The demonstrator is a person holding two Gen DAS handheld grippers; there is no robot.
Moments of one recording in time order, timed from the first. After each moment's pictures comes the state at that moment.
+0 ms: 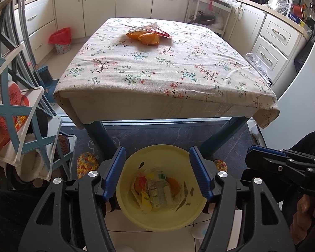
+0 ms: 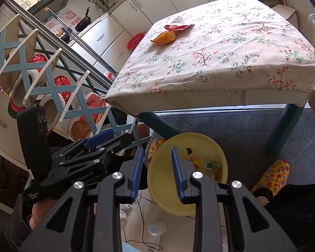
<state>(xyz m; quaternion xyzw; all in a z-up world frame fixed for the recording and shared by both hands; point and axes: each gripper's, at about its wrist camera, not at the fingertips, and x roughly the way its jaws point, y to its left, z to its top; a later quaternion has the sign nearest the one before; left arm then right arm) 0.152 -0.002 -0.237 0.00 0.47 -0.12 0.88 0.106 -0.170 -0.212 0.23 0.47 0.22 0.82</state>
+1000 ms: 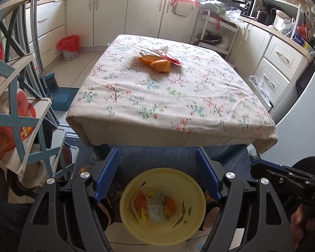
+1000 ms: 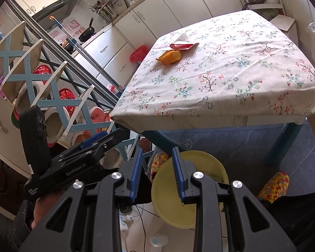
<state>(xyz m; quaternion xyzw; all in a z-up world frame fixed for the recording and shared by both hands) 0.176 0.018 -0.206 -0.04 0.42 -0.10 0.90 0.118 -0.168 -0.189 0.23 0.44 0.21 0.84</state>
